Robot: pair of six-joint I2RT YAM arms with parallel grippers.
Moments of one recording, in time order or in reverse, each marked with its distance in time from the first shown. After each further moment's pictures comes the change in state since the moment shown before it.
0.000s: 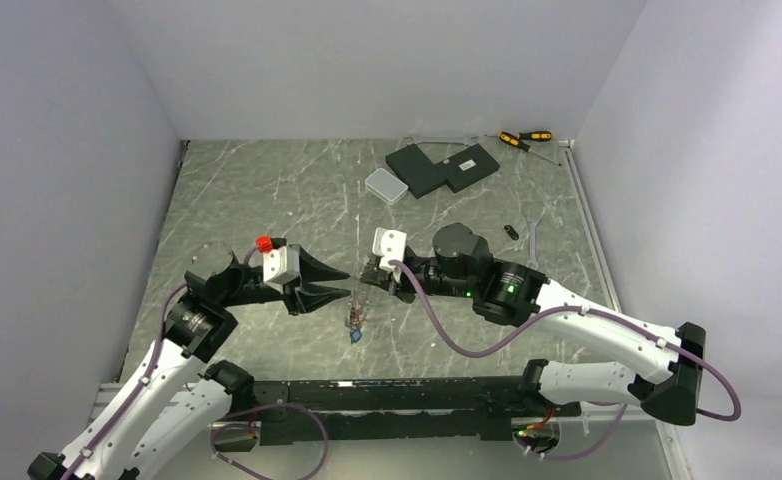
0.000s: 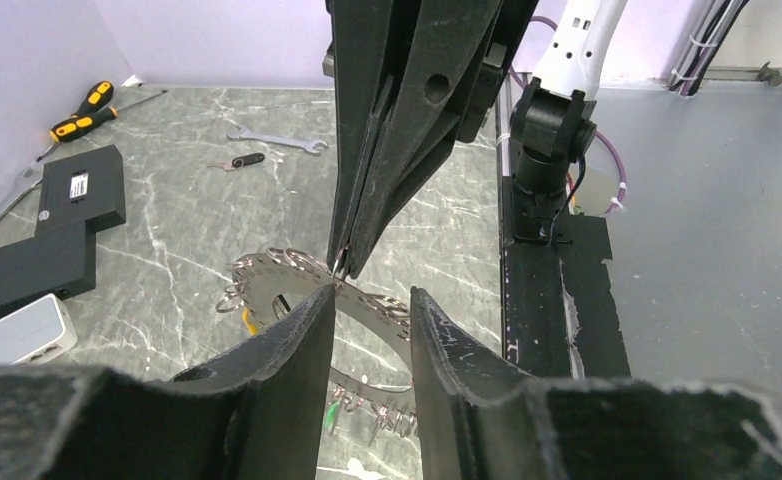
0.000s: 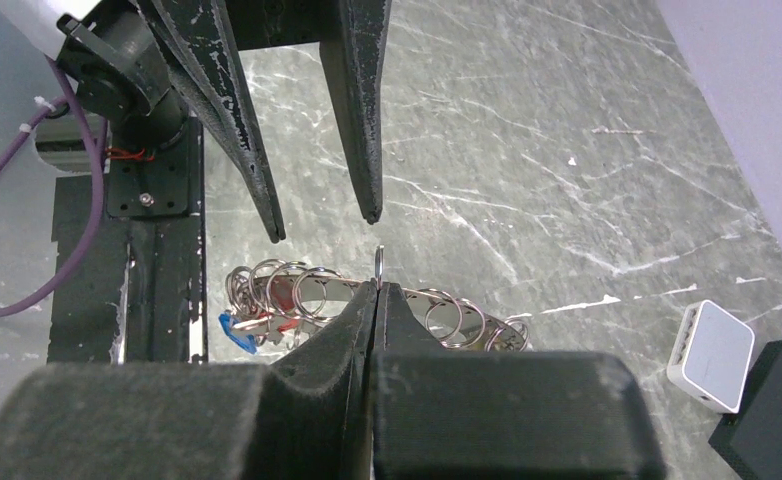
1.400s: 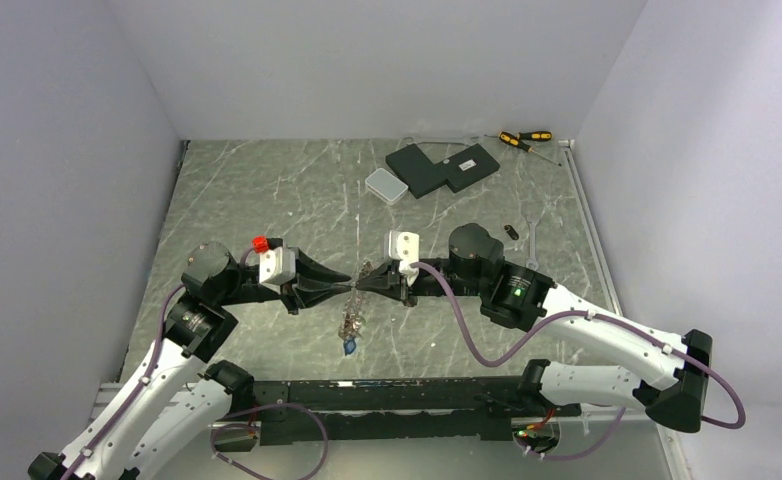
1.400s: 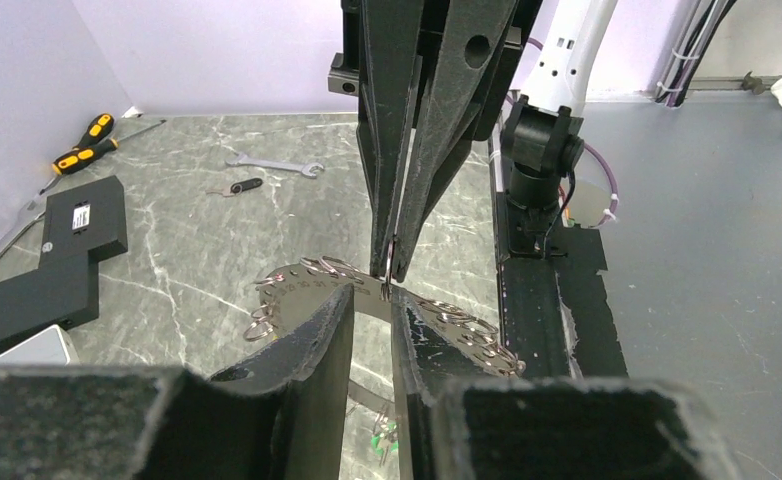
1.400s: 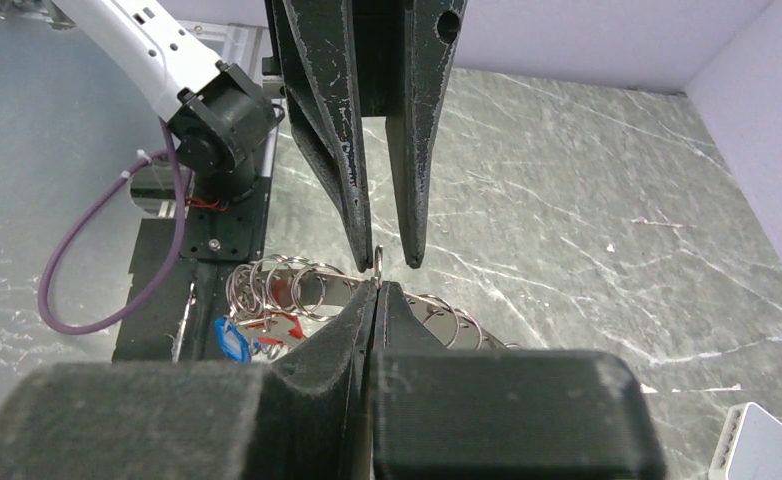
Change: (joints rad) left arm 0.000 0.000 0.000 0.064 0.028 -0.024; right arm -0.031 -0.051 -0.053 0.139 -0.193 0.038
